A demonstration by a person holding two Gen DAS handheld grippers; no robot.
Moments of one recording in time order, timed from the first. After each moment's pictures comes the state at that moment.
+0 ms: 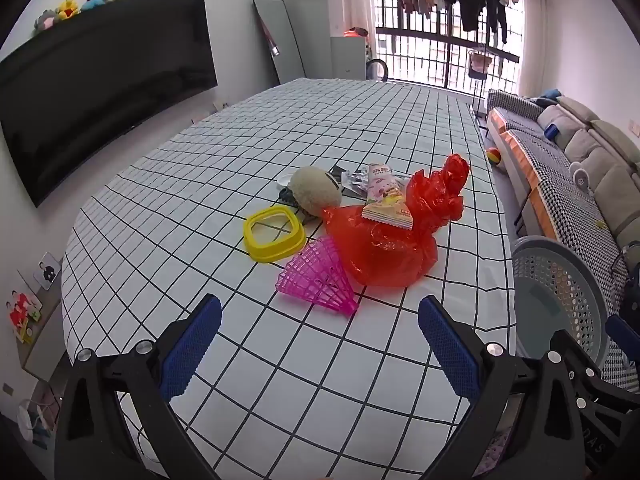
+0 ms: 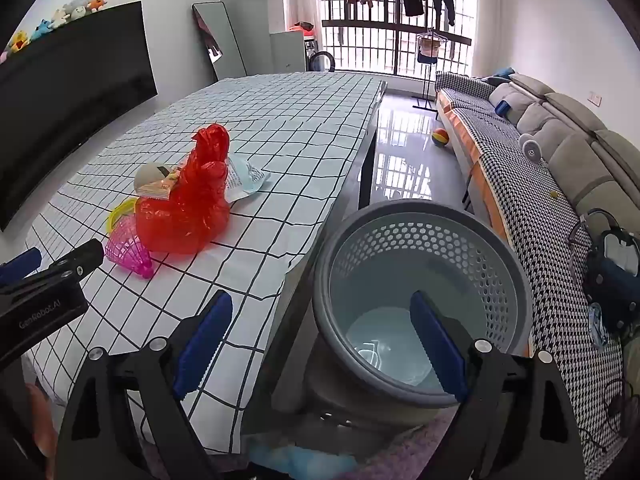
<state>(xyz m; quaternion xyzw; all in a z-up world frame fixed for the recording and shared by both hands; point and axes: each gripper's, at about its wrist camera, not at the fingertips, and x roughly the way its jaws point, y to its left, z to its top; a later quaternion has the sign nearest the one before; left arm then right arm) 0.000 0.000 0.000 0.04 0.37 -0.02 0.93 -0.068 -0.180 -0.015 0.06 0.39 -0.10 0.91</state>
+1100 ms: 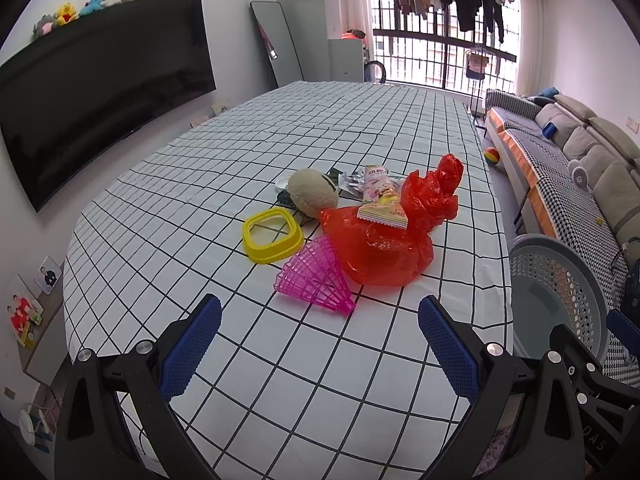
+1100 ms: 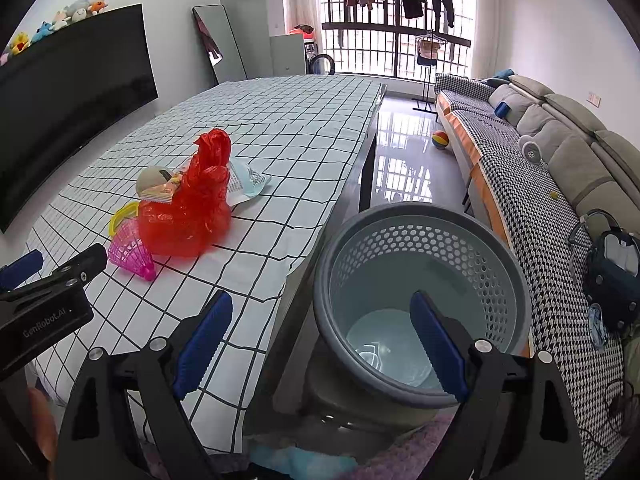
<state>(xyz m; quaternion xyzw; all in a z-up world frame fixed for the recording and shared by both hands) -0.003 -0.002 0.003 0.05 0.37 -0.02 0.93 -0.065 -0.181 -0.008 0.06 0.39 -0.09 0.91</state>
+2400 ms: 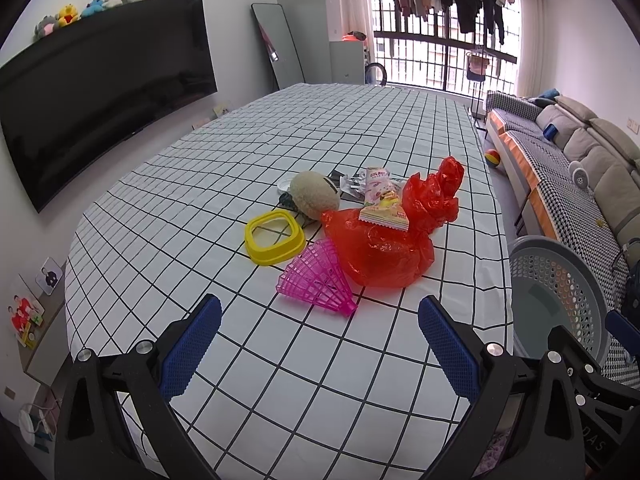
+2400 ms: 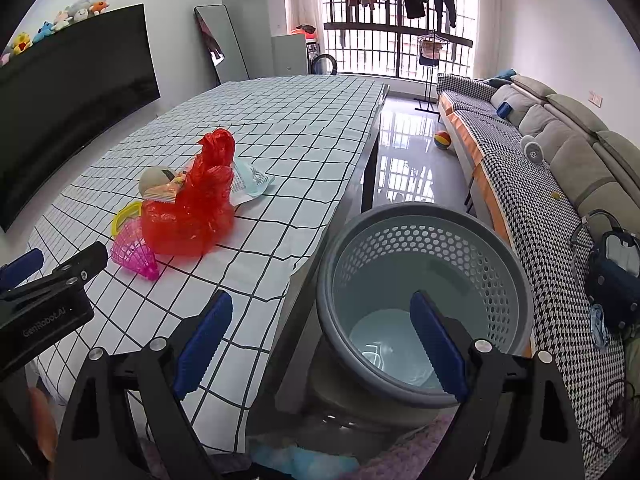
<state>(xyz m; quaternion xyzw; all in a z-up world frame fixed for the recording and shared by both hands) -0.005 0.000 0.006 0.05 0.36 -0.02 0.93 -0.068 -0.177 -0.013 0.06 0.39 -0.09 0.92</state>
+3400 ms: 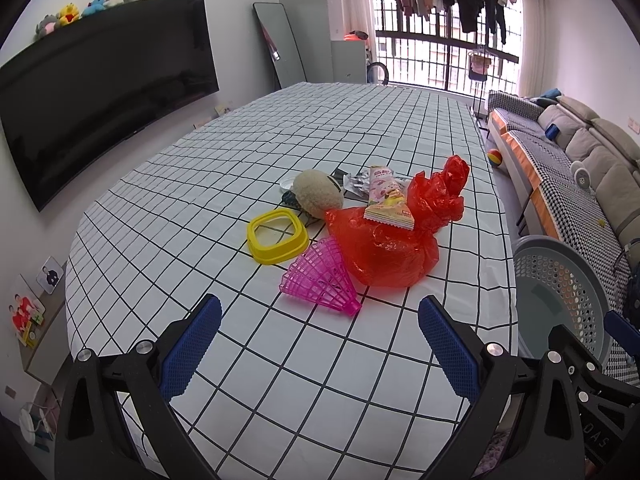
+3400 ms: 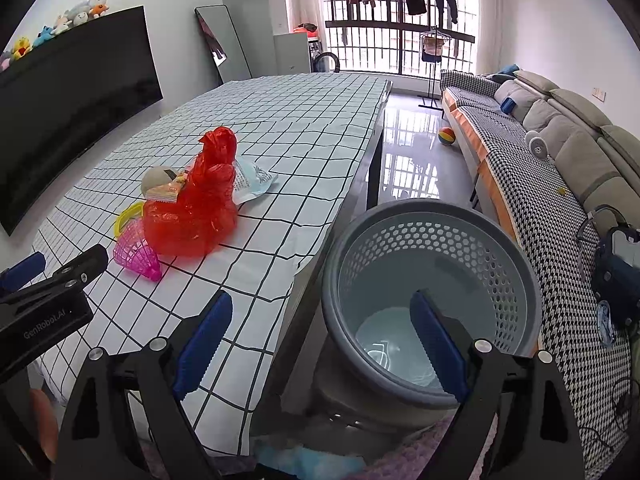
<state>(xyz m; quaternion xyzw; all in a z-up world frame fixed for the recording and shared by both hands) -0.004 0.002 0.003 0.05 0.37 -0.02 0.93 -0.063 -0.179 -0.019 0.07 0.39 -0.08 0.92</state>
